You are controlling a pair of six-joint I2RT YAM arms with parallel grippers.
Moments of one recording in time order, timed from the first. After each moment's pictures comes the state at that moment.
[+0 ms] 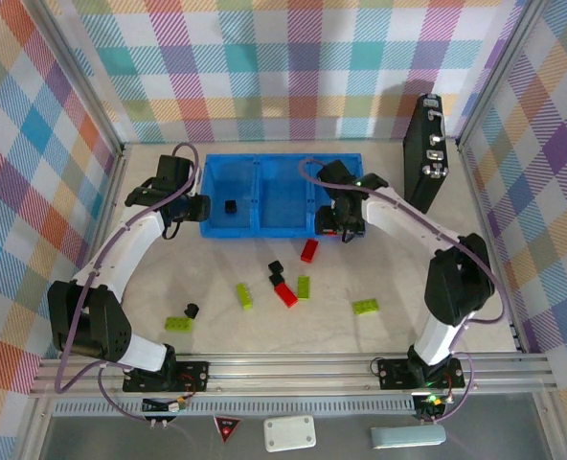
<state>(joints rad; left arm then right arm) -0.18 1.45 1.25 -0.74 -0.10 -0.07 0.55 1.74 1.49 -1.00 0.07 0.50</state>
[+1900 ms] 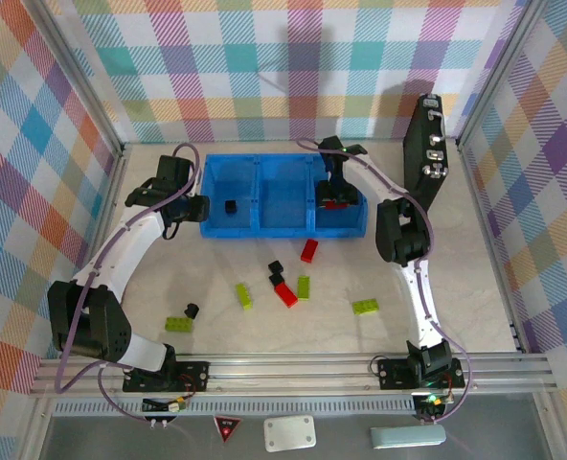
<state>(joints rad) -0.18 1.45 1.24 -0.73 -0.11 -0.05 0.38 2.42 2.15 -1.10 0.08 0.30</state>
